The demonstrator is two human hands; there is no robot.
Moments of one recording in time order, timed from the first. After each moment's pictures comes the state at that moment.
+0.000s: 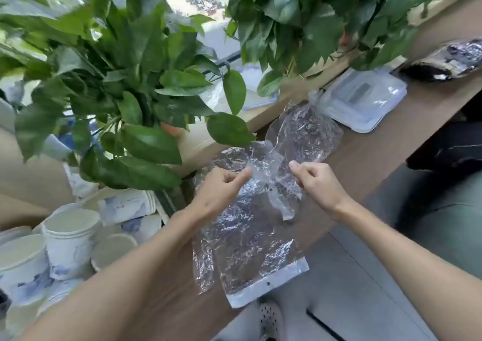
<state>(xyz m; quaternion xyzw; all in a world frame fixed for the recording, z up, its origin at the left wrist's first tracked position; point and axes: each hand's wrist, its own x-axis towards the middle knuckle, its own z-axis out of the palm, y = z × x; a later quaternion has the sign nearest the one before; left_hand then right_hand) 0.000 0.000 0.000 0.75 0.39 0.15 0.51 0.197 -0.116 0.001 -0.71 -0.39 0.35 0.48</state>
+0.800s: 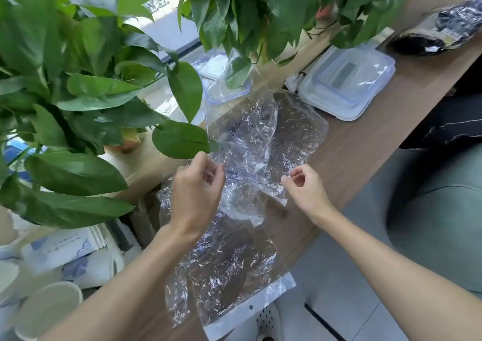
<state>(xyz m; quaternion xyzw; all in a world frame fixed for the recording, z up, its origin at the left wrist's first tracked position) 0.057 0.002 -0.009 0.81 0.41 0.31 0.27 0.248 -0.104 -0.091 -0.81 -0.26 0.28 0.44</state>
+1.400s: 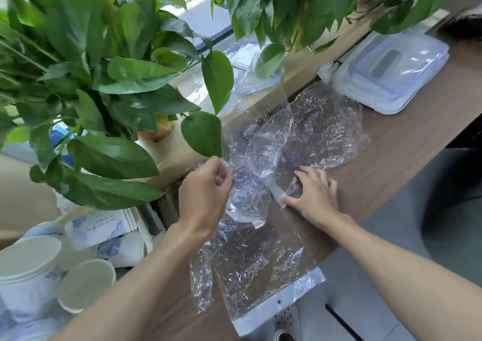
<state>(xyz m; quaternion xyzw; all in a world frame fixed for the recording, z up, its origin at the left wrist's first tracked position) 0.022 0.007 -0.016 0.81 0.48 0.25 0.25 0.226 -0.087 -0.145 -0.86 -0.46 0.17 0.12</state>
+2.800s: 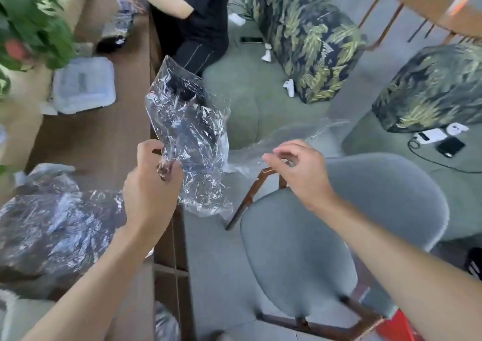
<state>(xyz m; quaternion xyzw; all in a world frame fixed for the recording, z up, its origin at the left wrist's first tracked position) -0.038 -0.240 0.068 0.90 0.04 0.18 0.40 -0.036 -0.498 0.075 -0.85 0.04 -0.13 0.51</state>
